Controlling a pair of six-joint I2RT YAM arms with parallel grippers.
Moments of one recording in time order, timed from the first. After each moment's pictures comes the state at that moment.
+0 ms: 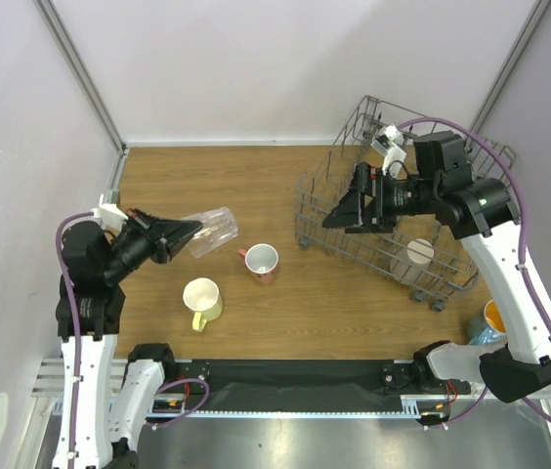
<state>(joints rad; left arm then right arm) 0.05 0.65 0.96 -0.59 0.62 -1.16 0.40 1.27 1.69 -1.10 -0.70 0.51</state>
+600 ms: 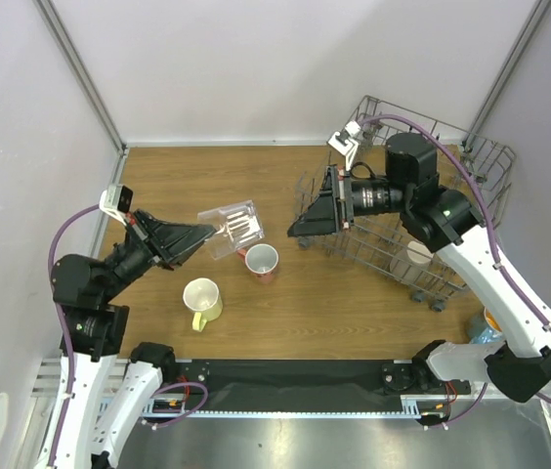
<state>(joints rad) -0.17 0.53 0.86 0.01 0.74 -1.53 0.60 1.26 1.54 -0.55 -0.94 0.73</state>
